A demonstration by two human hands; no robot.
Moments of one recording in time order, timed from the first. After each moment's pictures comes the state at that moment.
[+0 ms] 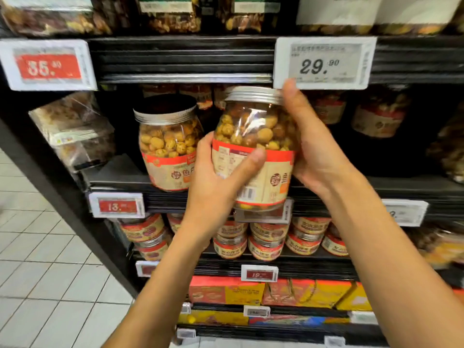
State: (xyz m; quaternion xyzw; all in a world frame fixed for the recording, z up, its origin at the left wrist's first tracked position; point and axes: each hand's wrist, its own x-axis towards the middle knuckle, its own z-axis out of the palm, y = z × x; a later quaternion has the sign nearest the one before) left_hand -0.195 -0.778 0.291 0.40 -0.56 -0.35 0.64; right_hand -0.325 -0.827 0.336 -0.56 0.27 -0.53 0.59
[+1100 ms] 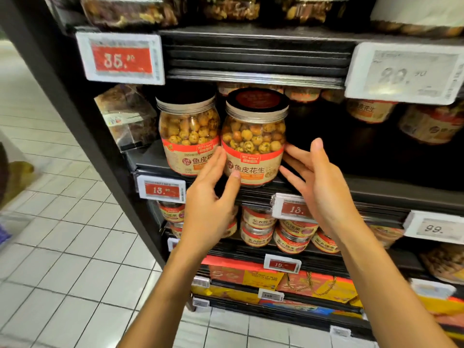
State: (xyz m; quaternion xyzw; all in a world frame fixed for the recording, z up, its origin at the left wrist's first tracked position) left_hand -0.137 -0.762 0.259 0.58 -0.55 -0.24 0.55; right_hand -0.299 -0.819 0.275 -0.55 0.37 -0.51 0.55
